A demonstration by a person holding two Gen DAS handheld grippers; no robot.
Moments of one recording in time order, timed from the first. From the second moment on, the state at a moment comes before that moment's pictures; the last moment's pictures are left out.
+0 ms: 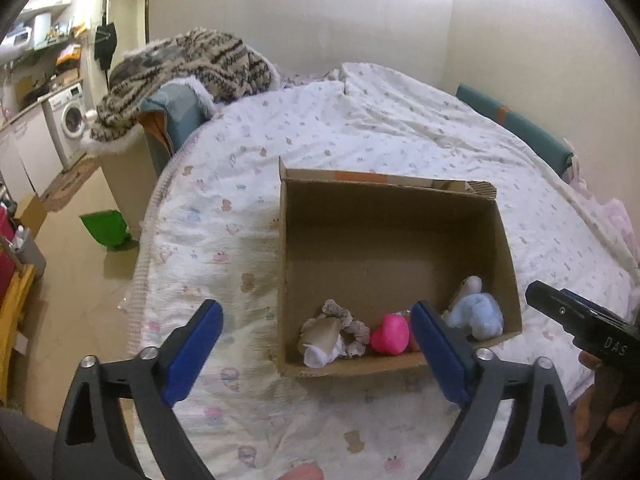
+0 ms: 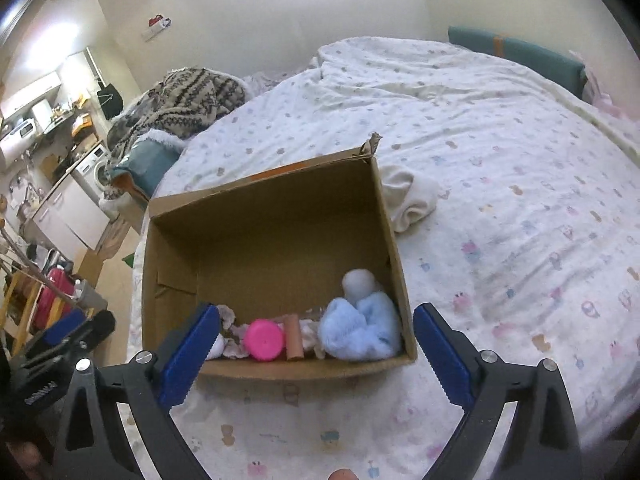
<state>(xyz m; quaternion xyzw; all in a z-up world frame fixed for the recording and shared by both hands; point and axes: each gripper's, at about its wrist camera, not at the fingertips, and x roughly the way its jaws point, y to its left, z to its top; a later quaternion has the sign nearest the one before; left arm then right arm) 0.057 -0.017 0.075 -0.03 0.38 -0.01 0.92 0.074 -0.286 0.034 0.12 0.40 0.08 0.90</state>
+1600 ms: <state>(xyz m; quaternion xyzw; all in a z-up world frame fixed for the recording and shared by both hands) 0.019 -0.011 0.052 -0.03 0.37 -0.01 0.93 0.033 -0.249 0.013 0.03 0.39 0.04 0.92</state>
